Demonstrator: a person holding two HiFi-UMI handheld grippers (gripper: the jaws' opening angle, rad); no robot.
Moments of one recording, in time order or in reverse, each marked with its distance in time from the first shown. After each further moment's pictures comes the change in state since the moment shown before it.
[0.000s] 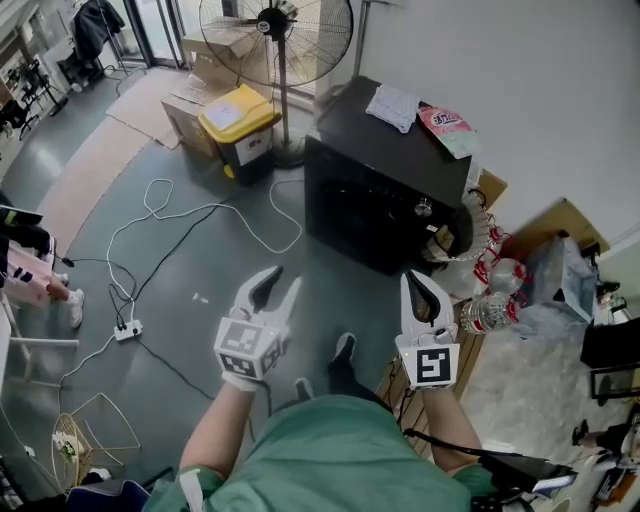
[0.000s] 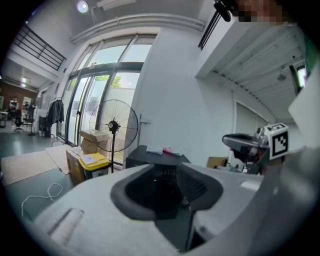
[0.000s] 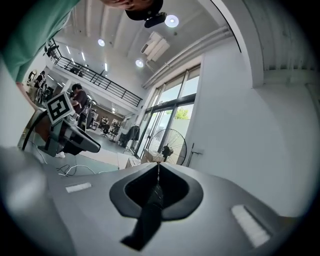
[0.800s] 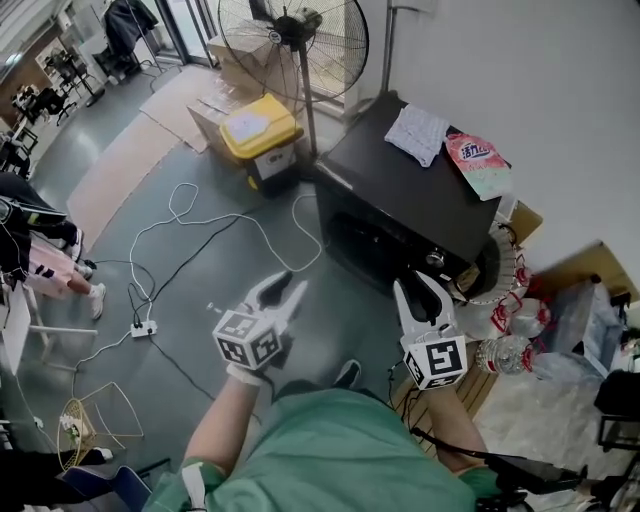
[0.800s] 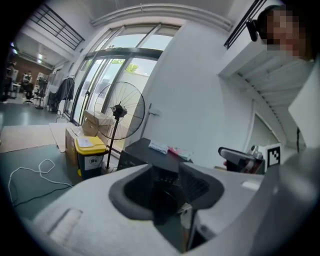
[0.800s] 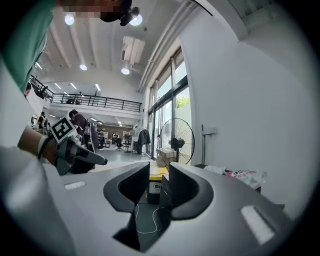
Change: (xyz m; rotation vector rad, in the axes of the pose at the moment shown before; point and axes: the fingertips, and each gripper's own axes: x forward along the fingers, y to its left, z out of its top) left arm 0.181 0.040 0.018 -0.231 0.044 0.044; right arm 0.147 -0.124 -0.083 0.288 0.052 0.220
